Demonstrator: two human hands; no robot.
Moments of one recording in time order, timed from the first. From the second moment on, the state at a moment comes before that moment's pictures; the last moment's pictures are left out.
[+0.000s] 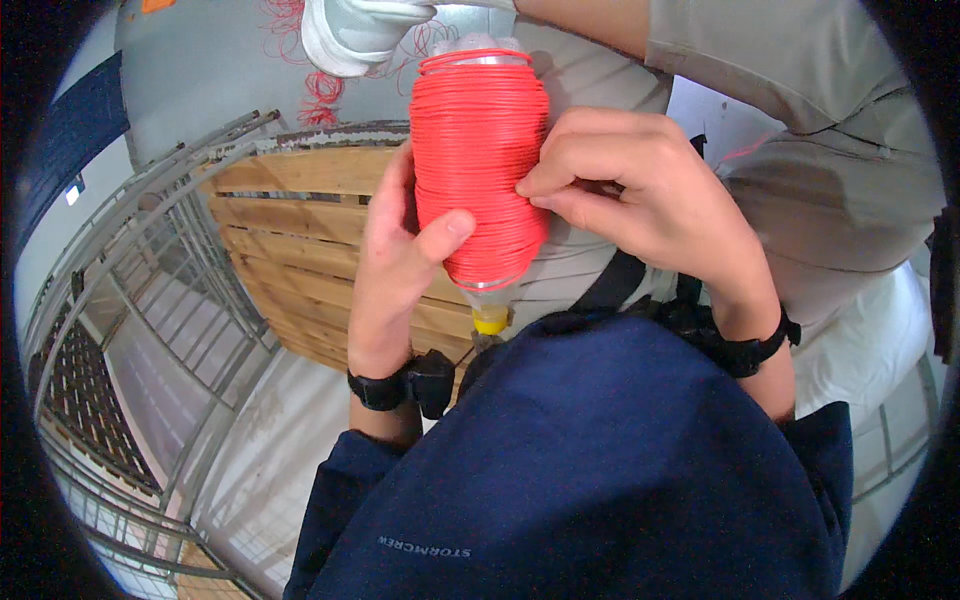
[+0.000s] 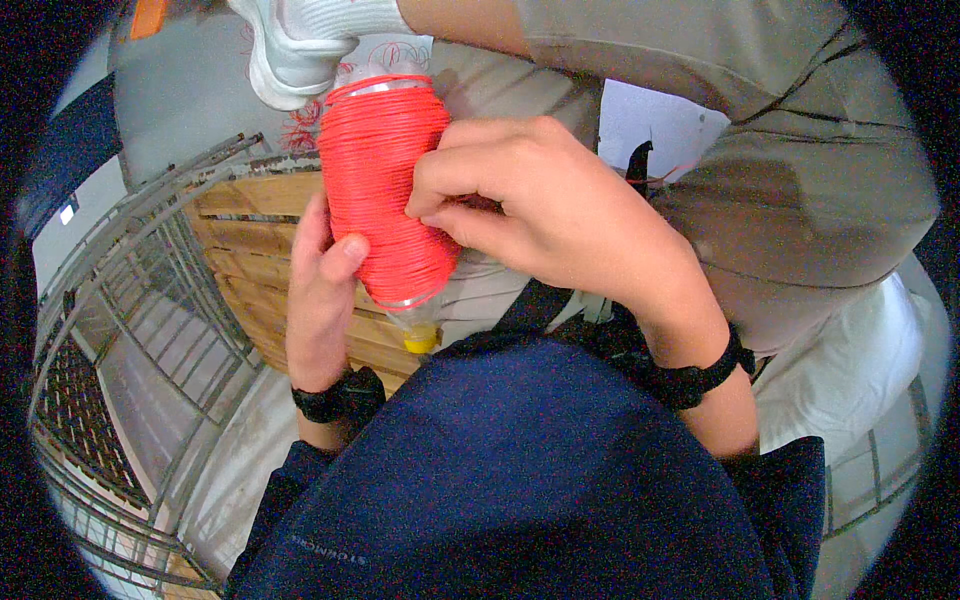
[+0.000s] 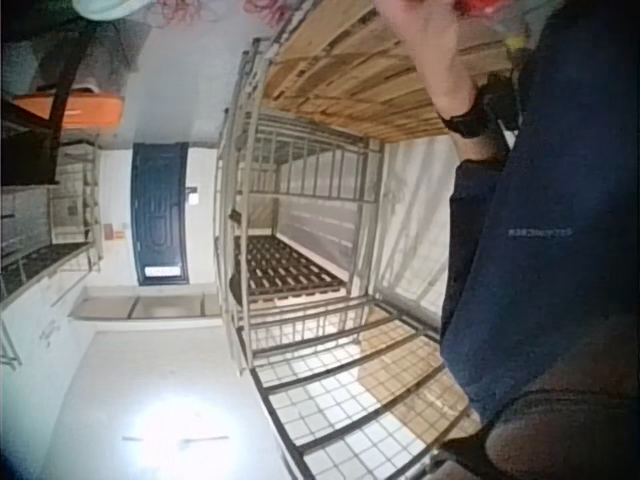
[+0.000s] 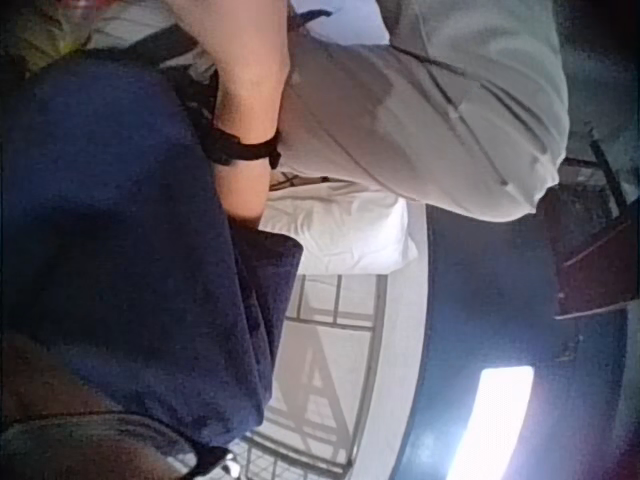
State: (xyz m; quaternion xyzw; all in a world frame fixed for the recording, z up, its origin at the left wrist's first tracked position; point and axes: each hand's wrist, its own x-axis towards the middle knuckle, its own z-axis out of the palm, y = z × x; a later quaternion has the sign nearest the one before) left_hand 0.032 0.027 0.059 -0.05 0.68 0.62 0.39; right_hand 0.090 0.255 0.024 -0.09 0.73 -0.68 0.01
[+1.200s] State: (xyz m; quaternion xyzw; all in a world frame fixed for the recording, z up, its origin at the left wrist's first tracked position) left_hand 0.033 0.035 0.074 -0.14 0.68 0.64 0.33; right_hand 0.088 0.248 0.022 -0.08 0.69 -0.72 0.00
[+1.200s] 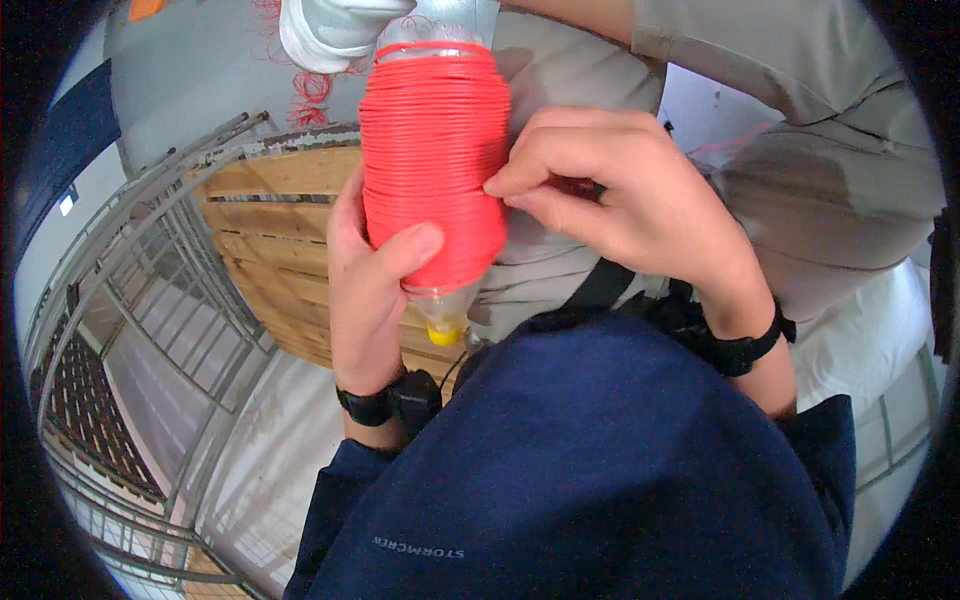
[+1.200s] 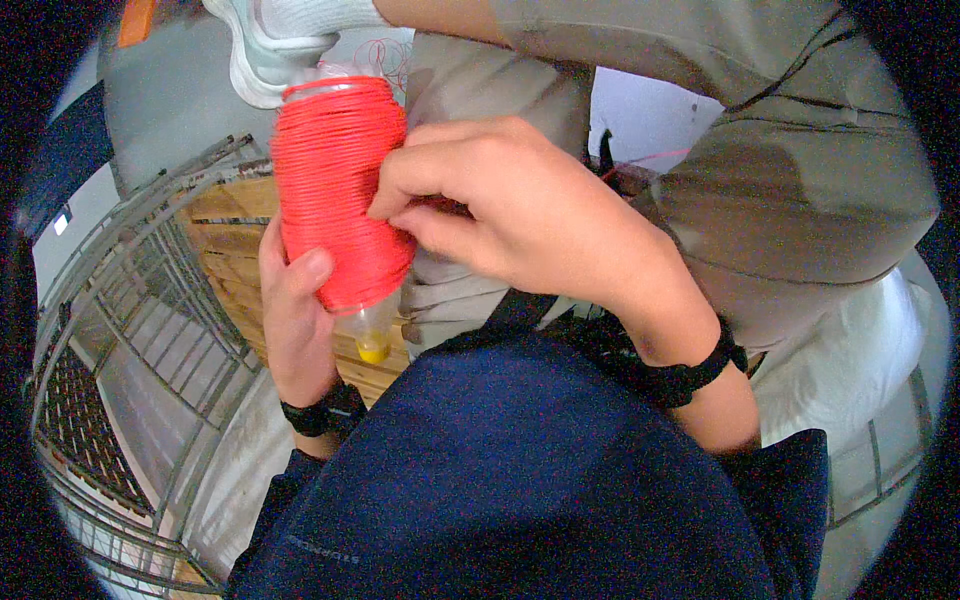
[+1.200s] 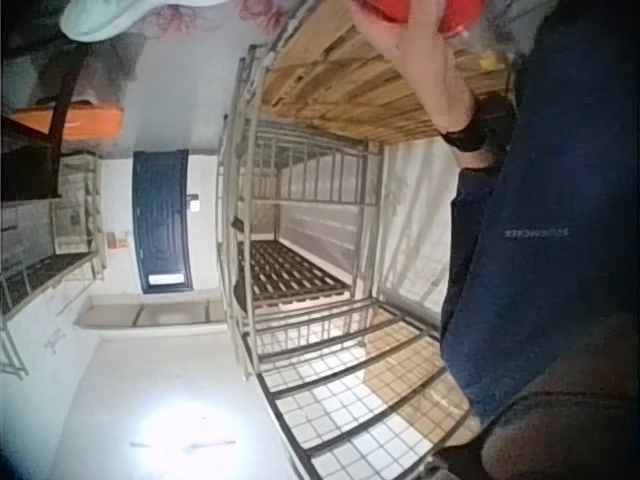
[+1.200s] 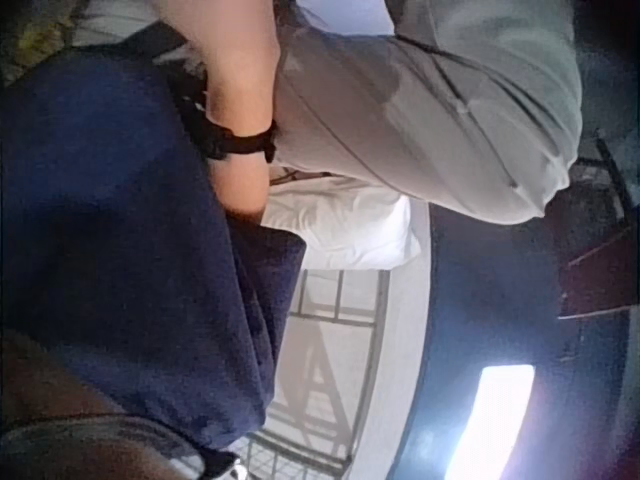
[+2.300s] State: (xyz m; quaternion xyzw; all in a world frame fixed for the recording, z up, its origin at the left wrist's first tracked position) left_hand 0.033 0.046 0.061 -0.10 0.74 0.59 0.30; right_hand 0.092 0.253 0.016 -0.07 0.73 -0.68 -0.01
